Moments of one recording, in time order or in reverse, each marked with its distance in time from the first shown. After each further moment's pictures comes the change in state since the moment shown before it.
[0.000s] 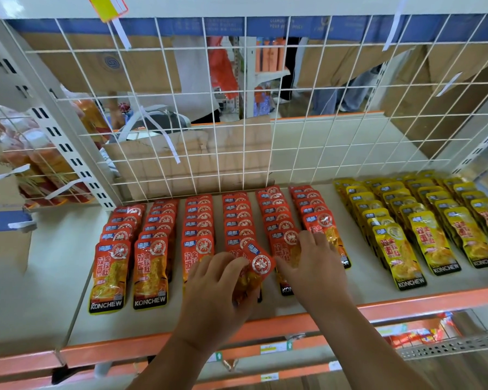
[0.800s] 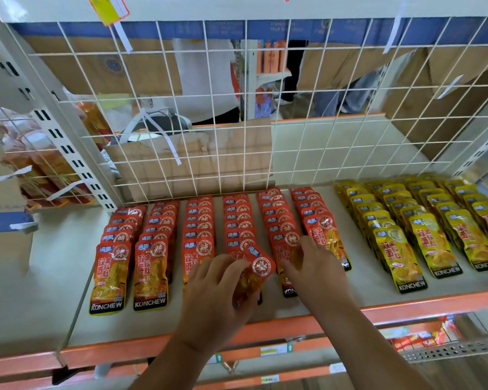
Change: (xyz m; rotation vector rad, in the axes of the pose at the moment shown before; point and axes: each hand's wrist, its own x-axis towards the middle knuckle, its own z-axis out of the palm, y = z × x) left_hand 0.000 0.000 0.000 0.013 0.013 0.023; right_hand 0.005 0.011 0.005 0.064 -0.024 -0.047
